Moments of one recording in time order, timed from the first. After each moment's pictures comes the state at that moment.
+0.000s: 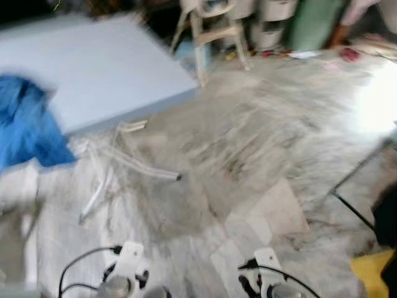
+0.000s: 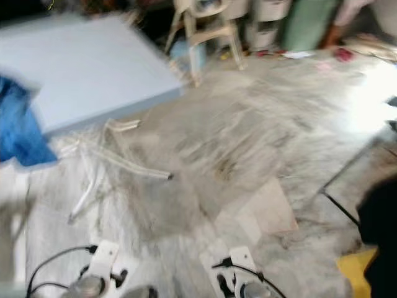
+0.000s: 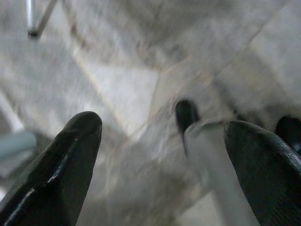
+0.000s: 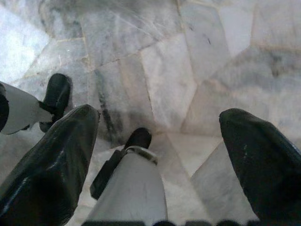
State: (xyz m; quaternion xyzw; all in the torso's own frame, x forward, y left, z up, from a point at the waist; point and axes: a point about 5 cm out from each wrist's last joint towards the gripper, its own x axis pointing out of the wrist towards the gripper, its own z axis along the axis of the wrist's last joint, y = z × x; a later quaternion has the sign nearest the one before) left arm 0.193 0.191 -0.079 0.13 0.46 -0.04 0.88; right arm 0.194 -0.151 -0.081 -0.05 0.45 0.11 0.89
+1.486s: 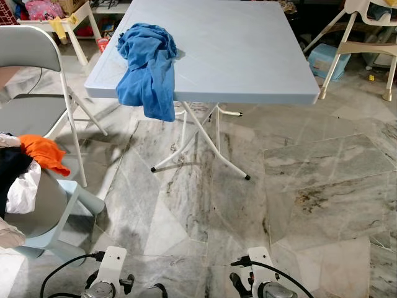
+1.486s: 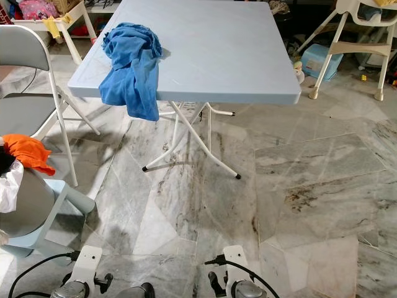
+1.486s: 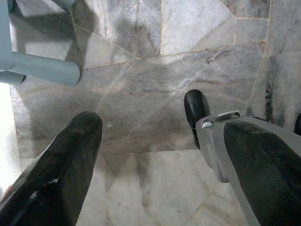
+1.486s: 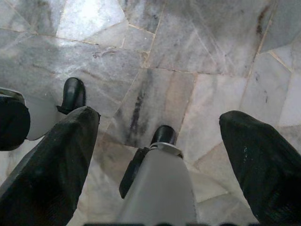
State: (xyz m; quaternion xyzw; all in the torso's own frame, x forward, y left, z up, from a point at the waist) left arm 0.184 0.216 -0.079 0.11 0.47 0.00 0.88; right arm 0.190 -0.145 -0.083 -0.01 0.46 0.09 0.88
